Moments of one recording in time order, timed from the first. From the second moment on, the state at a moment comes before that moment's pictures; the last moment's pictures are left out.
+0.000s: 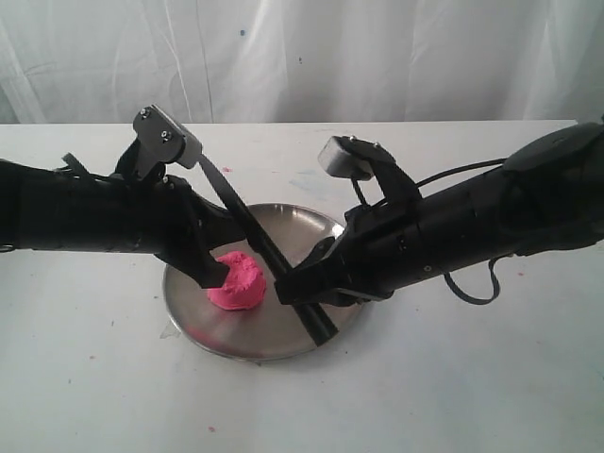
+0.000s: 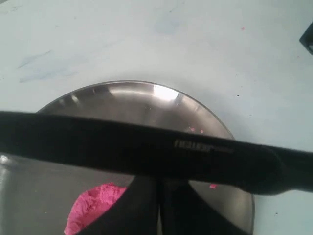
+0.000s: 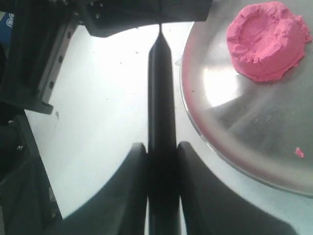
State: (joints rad) left arm -0.31 1.57 -0.79 -1.79 0.50 2.11; right arm 0.43 1.60 -0.87 1.29 0.79 -1.21
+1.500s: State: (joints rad) left arm -0.31 1.36 -0.80 -1.79 0.32 2.11; right arm 0.55 1.69 -0.98 0.73 0.65 -0.76
